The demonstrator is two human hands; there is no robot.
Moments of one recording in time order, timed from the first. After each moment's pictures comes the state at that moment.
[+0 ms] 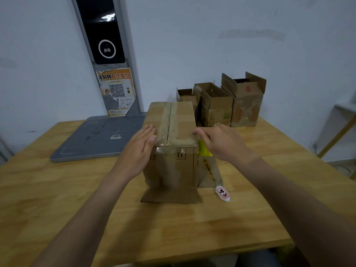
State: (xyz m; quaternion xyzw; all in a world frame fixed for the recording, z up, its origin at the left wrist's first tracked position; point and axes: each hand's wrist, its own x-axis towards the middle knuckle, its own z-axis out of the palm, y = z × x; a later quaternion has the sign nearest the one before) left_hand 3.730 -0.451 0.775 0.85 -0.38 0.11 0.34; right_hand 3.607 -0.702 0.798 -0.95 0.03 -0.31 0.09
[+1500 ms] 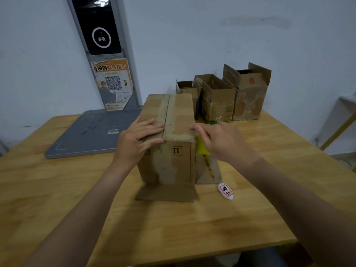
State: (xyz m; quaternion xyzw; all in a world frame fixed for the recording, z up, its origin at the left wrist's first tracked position) left_hand 3.766 -0.466 0.762 0.71 -0.49 0.26 0.44; right_hand 3.608 -0.690 0.791 -0.94 0.03 -0.32 0.06
